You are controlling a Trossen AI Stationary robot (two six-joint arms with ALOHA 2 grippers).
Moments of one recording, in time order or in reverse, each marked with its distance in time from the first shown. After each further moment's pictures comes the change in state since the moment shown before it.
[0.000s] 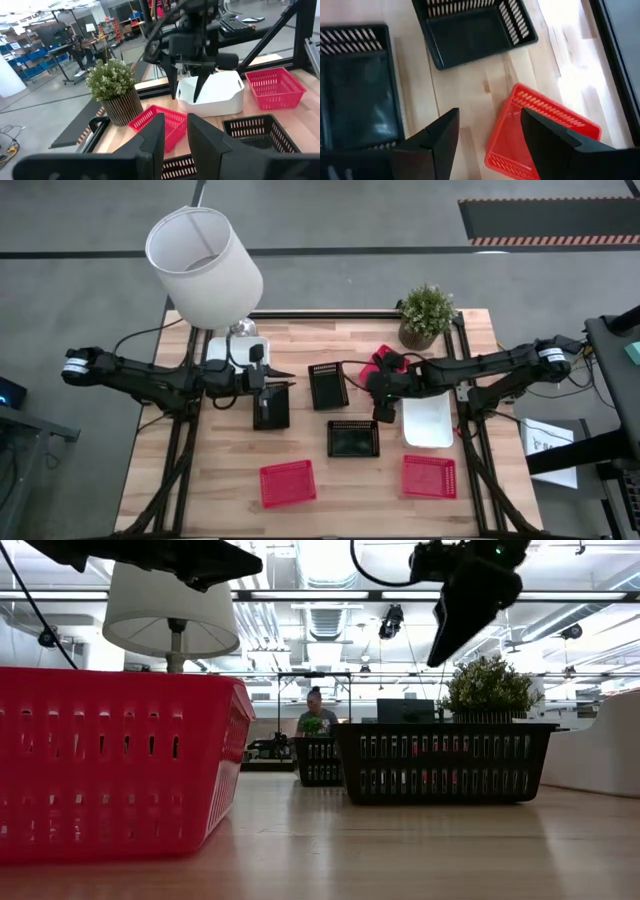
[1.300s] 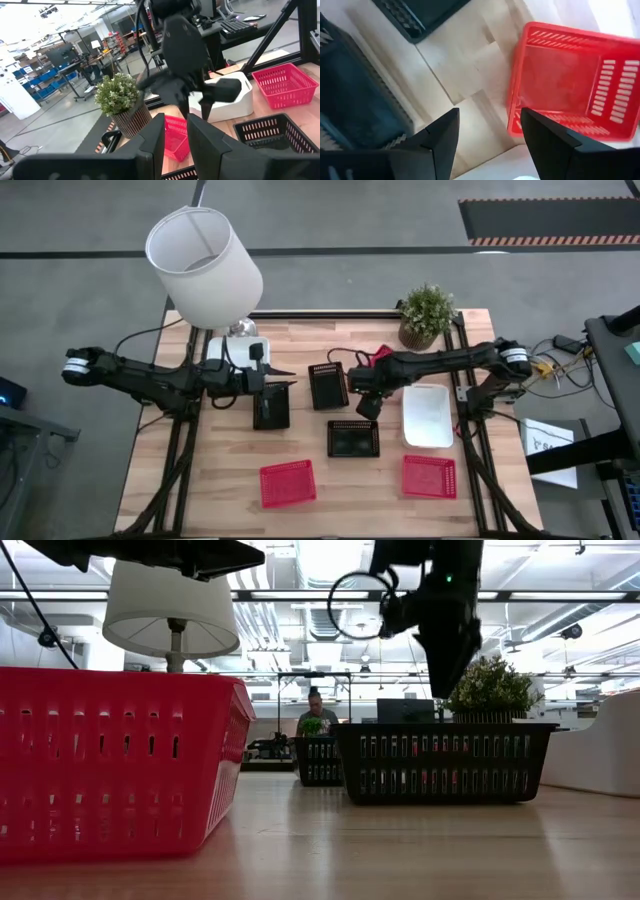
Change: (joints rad) left arm 0.000 0.009 -0.002 0.059 0.000 0.127; right arm -0.095 0.303 0.239 -0.326 -0.156 0.321
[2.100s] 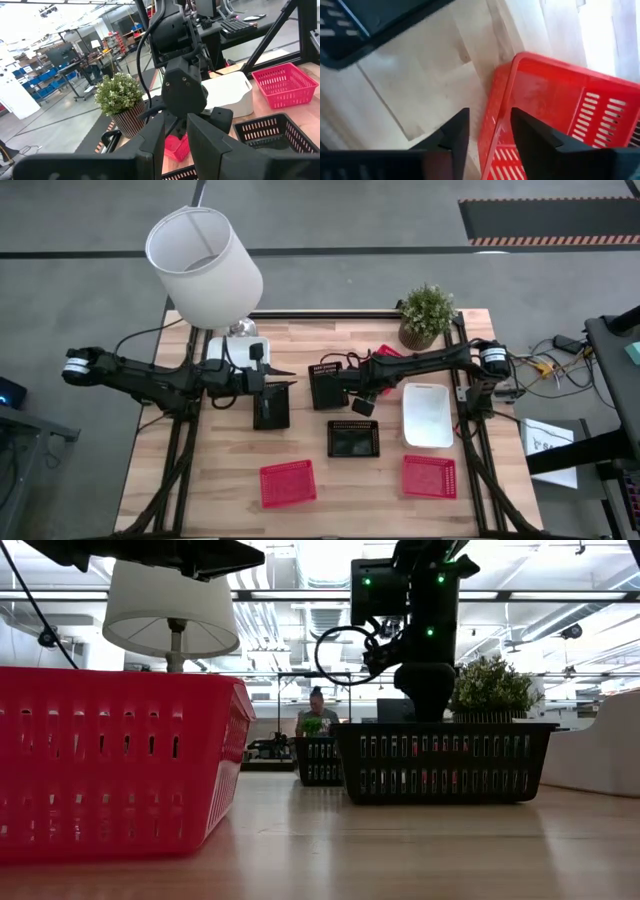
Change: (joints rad) left arm 0.000 0.000 0.000 -0.001 0.000 -0.001; right arm -0.050 0.142 -0.017 0.103 0.120 -0.151
